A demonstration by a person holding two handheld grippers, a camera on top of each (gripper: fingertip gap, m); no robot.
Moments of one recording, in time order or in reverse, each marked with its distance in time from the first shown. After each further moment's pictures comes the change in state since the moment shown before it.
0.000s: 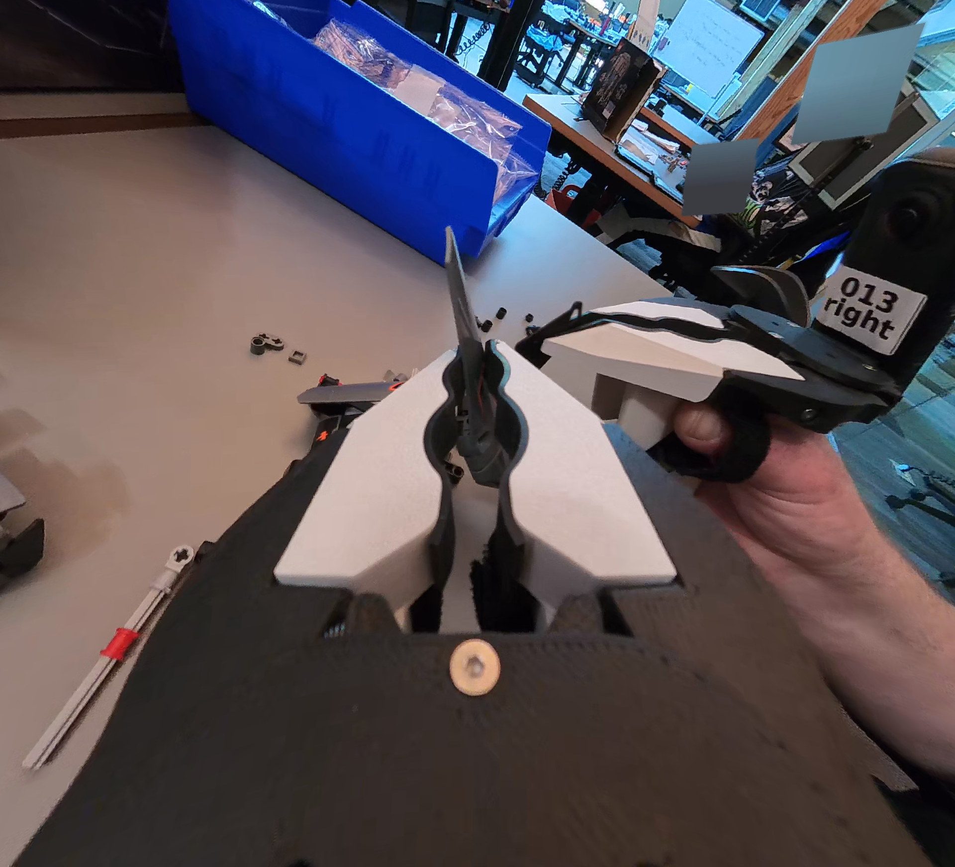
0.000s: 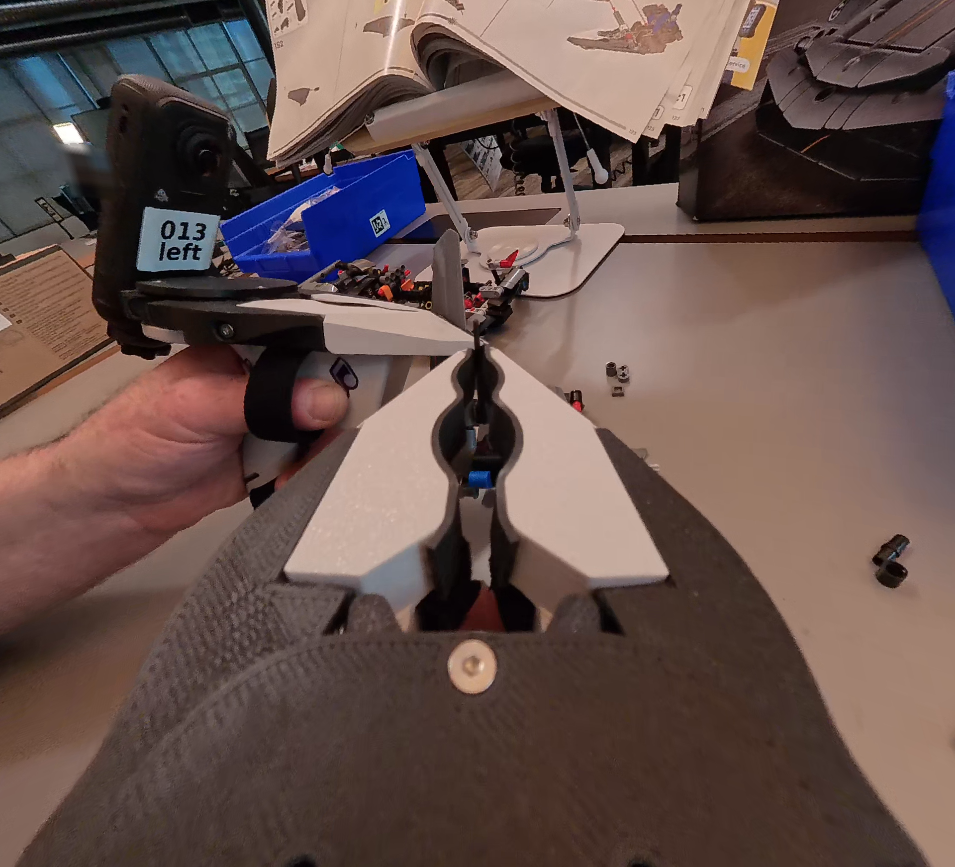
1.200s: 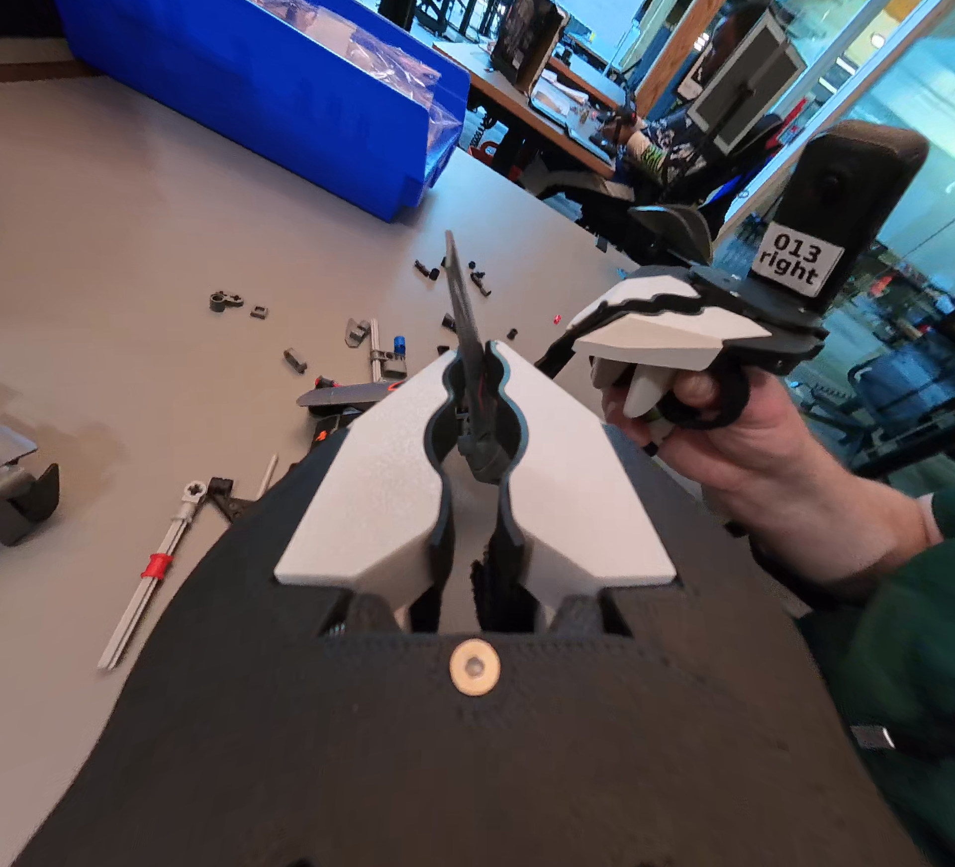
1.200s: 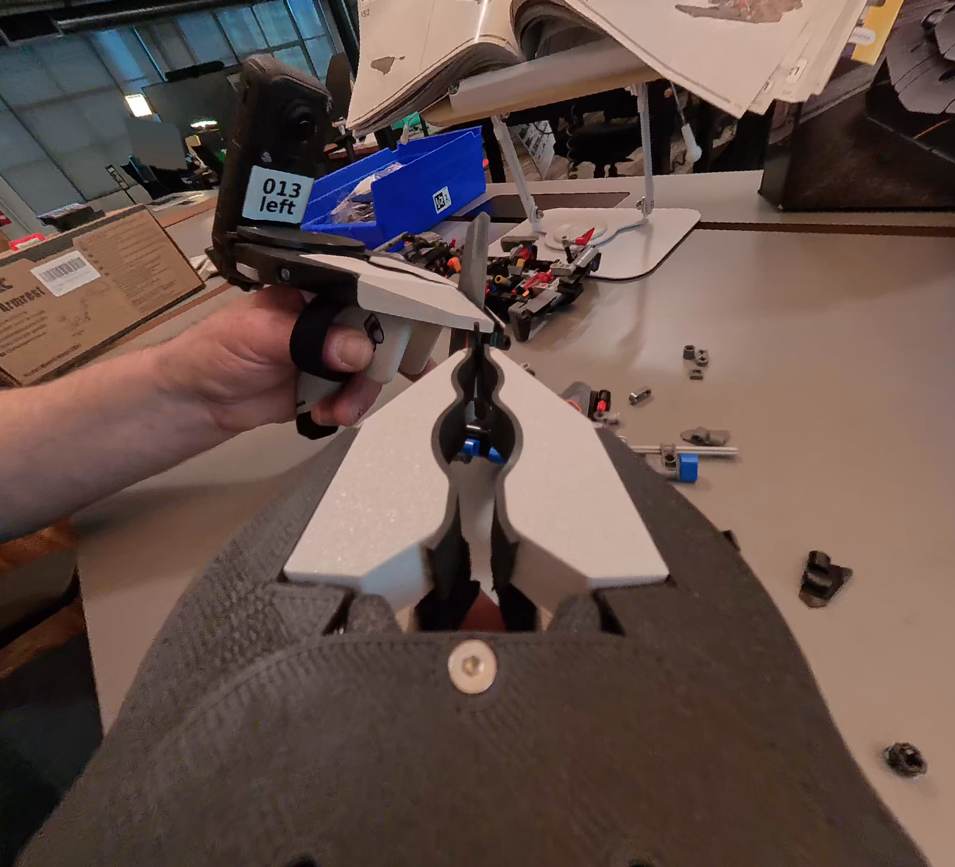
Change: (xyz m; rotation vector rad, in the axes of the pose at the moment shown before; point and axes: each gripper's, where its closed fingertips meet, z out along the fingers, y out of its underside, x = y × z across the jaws) left arm 0.007 0.015 -0.039 -0.075 0.188 0.017; right arm -0.043 0.014 -0.015 -0.025 -0.102 -0.031
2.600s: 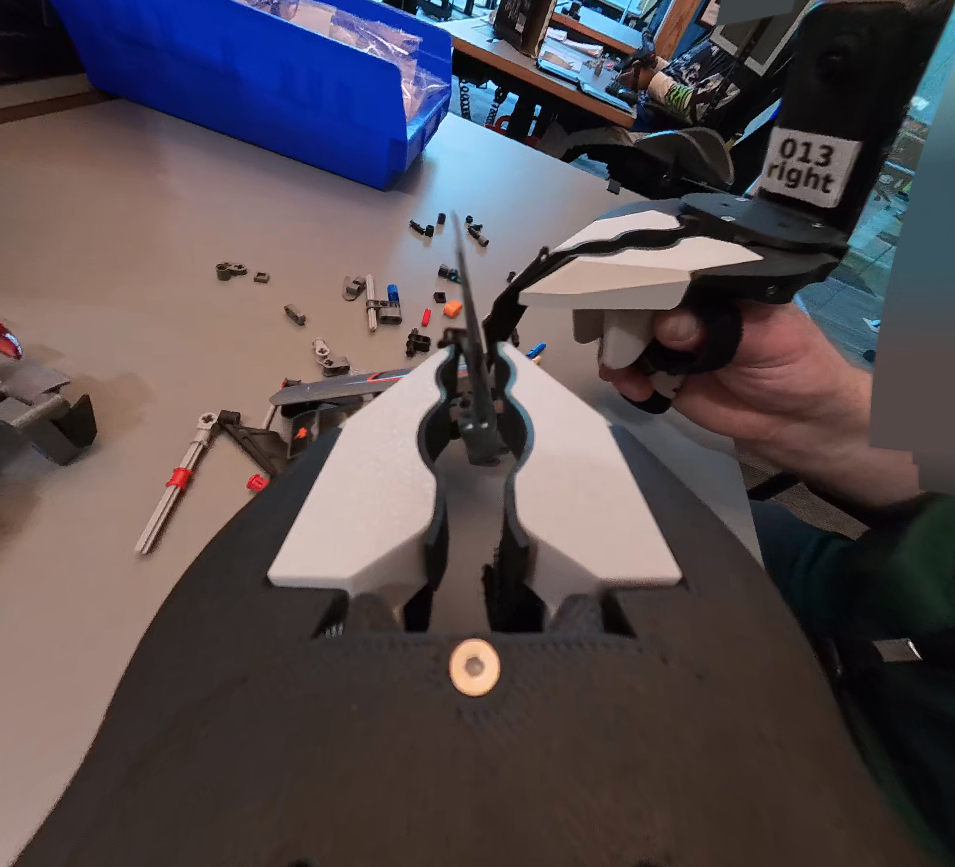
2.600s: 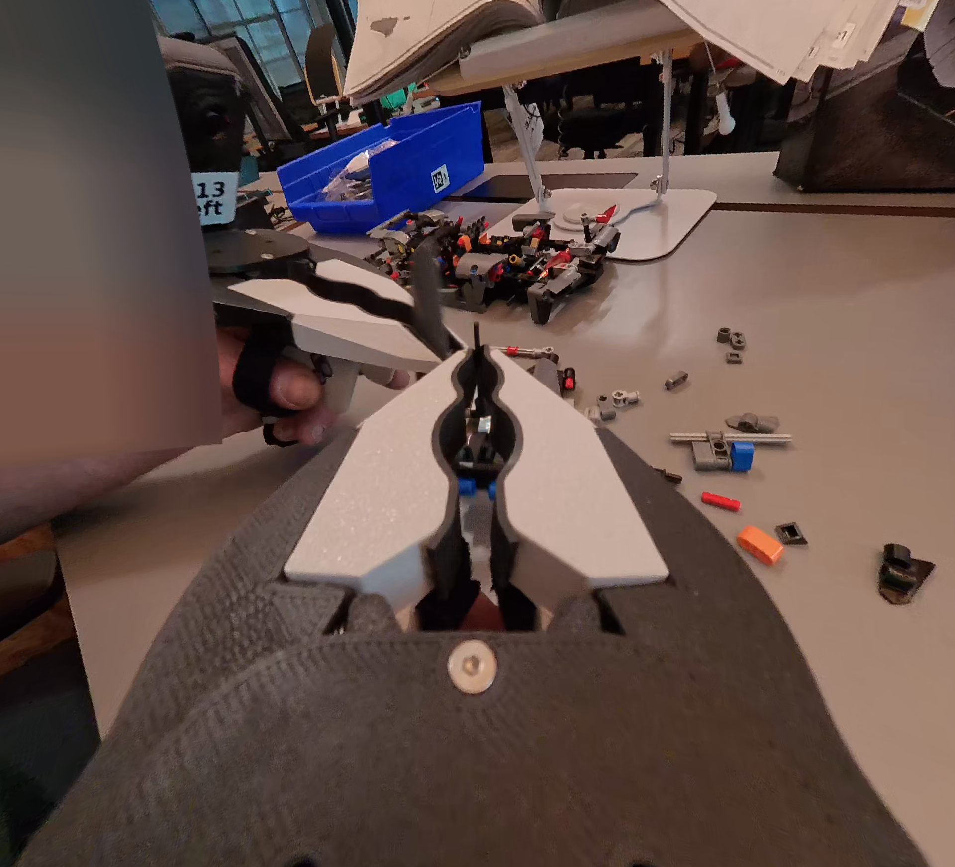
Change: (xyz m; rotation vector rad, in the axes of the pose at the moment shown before) left arm 0.017 0.031 -0.028 -0.028 -0.041 0.167; right arm -0.021 0.017 0.013 -0.028 0.034 -0.020
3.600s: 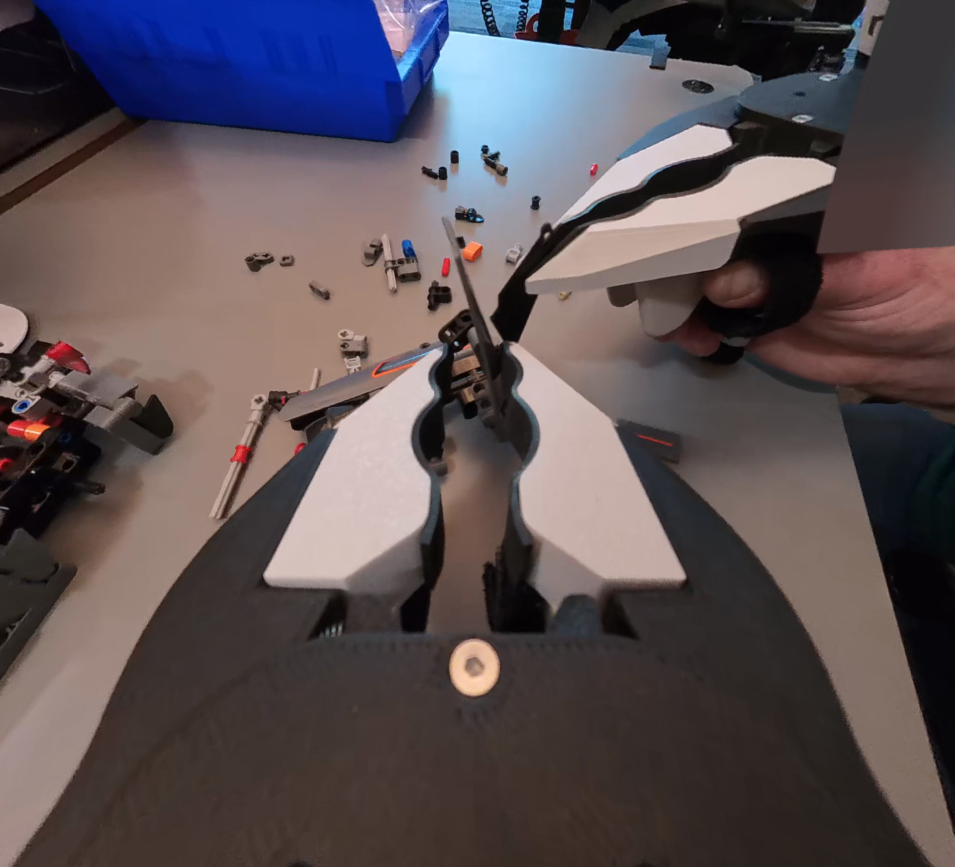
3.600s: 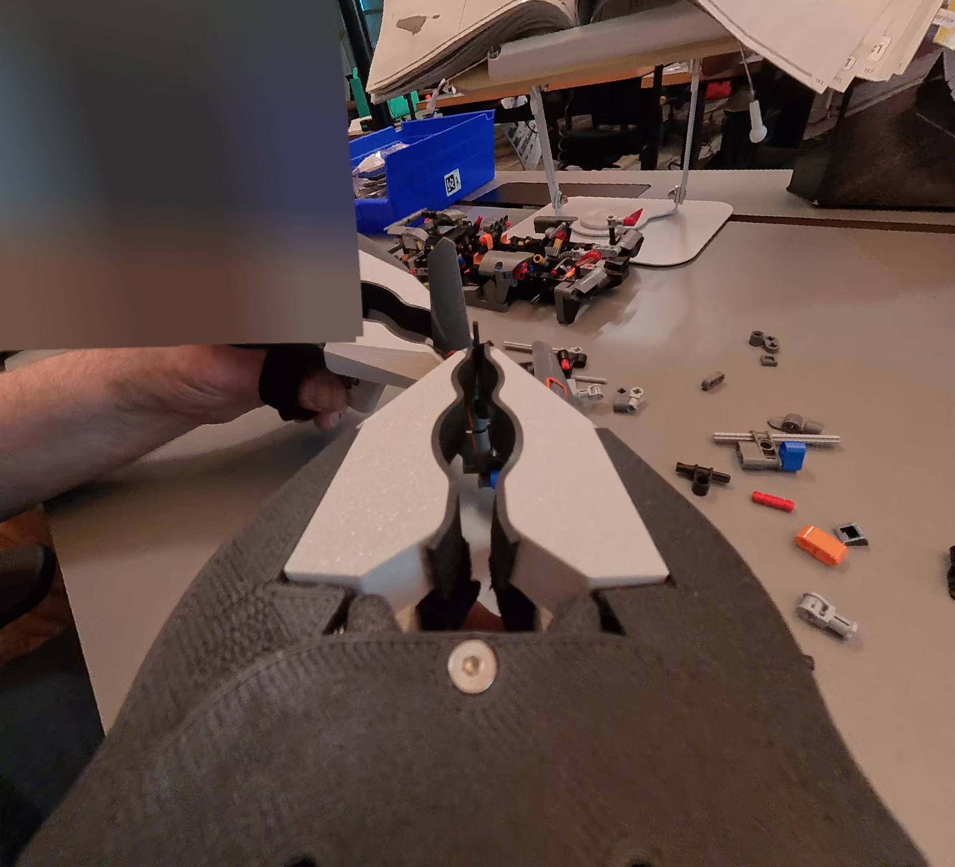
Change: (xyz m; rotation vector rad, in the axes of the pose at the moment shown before) left arm 0.000 0.022 -0.008 -0.130 -0.085 0.247; right arm -0.024 0.010 0.002 0.030 0.007 -0.044
